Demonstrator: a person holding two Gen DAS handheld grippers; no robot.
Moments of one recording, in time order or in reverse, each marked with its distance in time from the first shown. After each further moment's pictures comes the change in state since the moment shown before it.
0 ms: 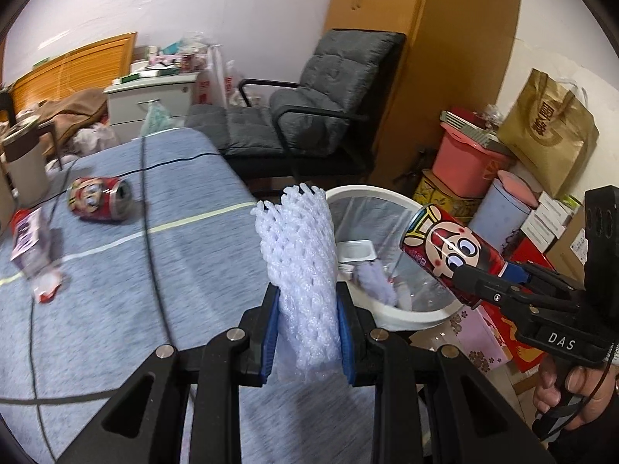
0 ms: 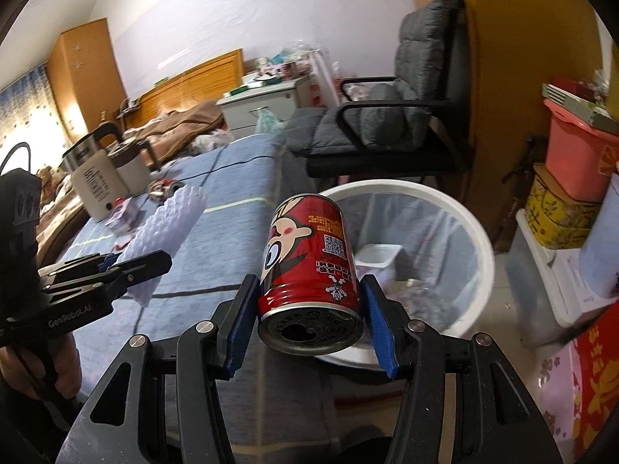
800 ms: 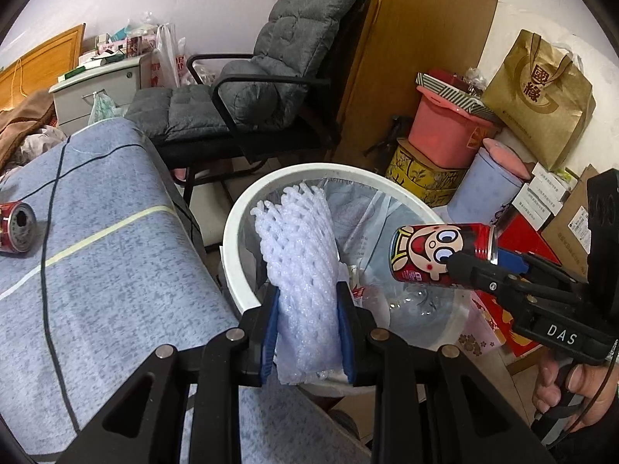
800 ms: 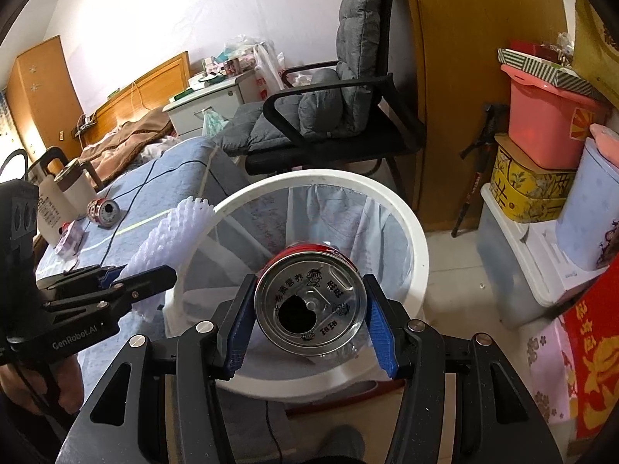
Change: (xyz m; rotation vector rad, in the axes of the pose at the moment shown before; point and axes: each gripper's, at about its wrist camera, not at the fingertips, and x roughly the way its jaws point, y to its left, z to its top) left arm 0.082 -0.042 0.021 0.066 0.108 -0.084; right arm 0.033 -0.066 0.010 0.102 0.036 -0.103
